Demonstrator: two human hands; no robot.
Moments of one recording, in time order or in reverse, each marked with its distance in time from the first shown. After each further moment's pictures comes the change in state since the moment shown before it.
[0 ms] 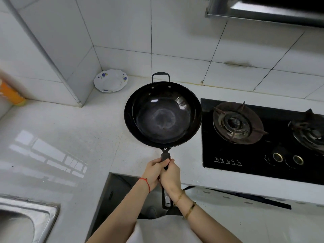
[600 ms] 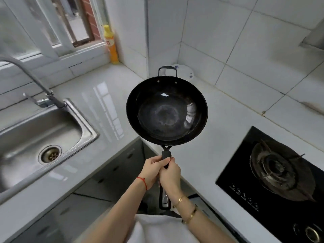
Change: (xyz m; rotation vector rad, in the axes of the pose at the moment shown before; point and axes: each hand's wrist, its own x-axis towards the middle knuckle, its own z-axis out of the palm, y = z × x) left_hand -0.086 -0.060 0.011 -0.268 0.397 0.259; right_hand -0.056 0.017 -0.027 -0.196 -0.468 -0.262
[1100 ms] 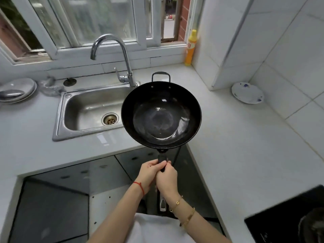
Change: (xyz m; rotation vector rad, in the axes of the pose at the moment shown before) left_hand -0.071 -0.040 -0.079 -0.291 0.418 0.140; right_hand -0.053 -0.002 0.069 -0.193 -0.482 -0.183
